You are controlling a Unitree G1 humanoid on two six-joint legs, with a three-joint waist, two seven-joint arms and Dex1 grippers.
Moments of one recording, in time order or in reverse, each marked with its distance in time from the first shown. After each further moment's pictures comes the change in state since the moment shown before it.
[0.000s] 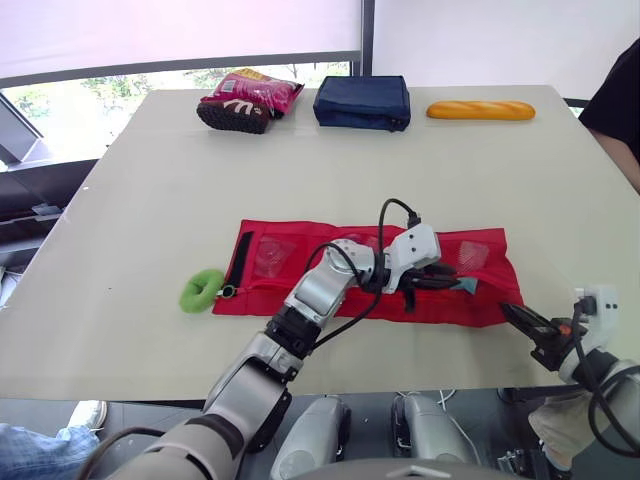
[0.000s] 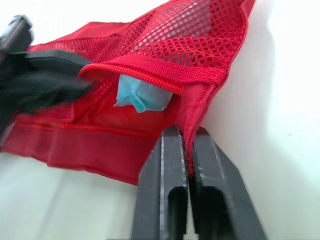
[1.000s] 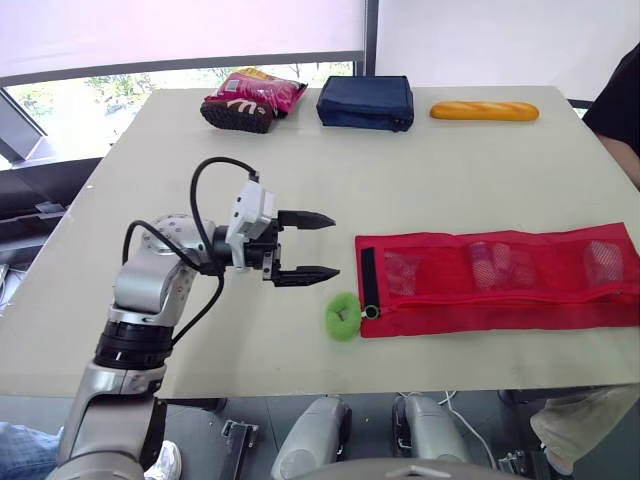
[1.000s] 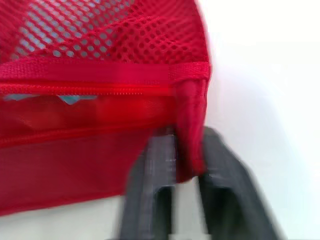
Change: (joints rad) left arm 0.182 0.565 0.403 -0.314 -0.371 0.112 -0.287; right arm -0.103 -0.440 -0.077 0.812 -0.477 -0.391 0.223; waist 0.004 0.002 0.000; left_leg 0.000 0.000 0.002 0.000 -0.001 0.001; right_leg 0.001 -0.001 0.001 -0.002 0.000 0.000
